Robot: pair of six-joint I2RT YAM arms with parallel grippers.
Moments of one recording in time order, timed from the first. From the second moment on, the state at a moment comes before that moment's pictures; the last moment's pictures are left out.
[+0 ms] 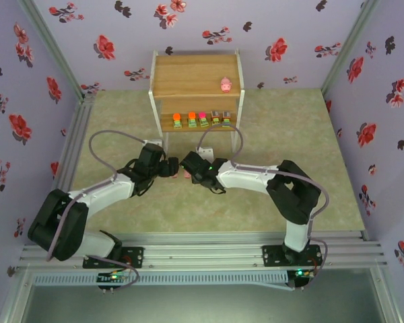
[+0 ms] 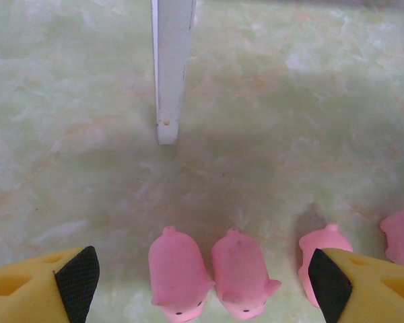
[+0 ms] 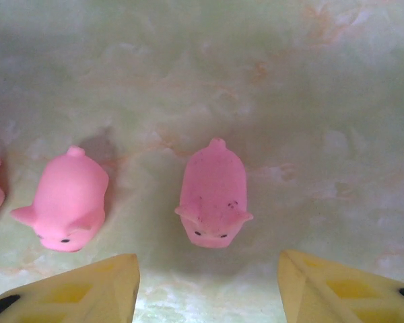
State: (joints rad) left arm -0.58 1.38 0.68 -0.06 -0.20 -0.44; right arm 0.97 1.85 1.20 -0.48 0.41 0.77
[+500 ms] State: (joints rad) left arm -0.58 1.40 0.69 -0.06 -0.18 -0.44; right arm 0.92 1.92 1.23 -0.45 0.39 0.78
